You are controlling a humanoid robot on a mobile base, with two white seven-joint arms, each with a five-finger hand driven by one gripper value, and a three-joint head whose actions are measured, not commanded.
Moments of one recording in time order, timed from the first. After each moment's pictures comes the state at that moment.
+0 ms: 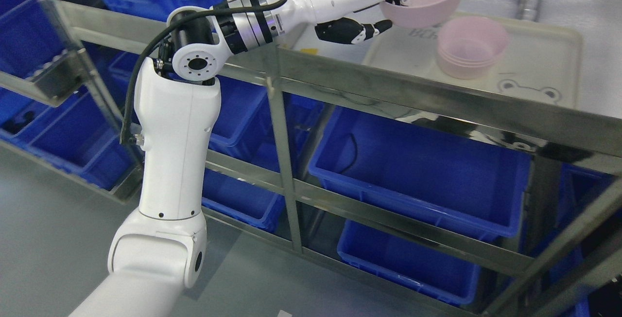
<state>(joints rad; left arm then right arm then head) -0.90 0.00 -0.10 -1.49 -0.65 -0.65 -0.89 0.06 0.00 0.00 0.00 0.04 -0.11 -0.26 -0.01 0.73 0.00</state>
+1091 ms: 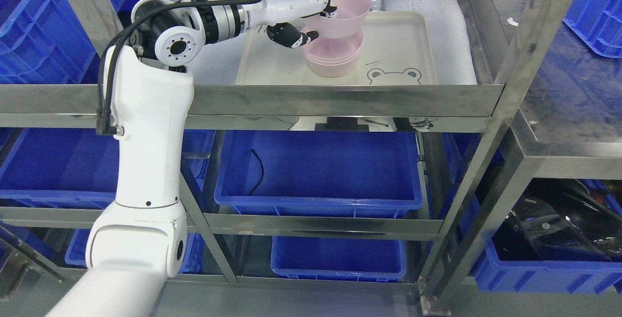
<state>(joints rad) -0.90 0.08 -0.07 -1.40 -0.87 -0.60 -1.01 0.06 0.00 0.00 0.00 0.04 -0.11 -0.26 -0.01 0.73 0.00</state>
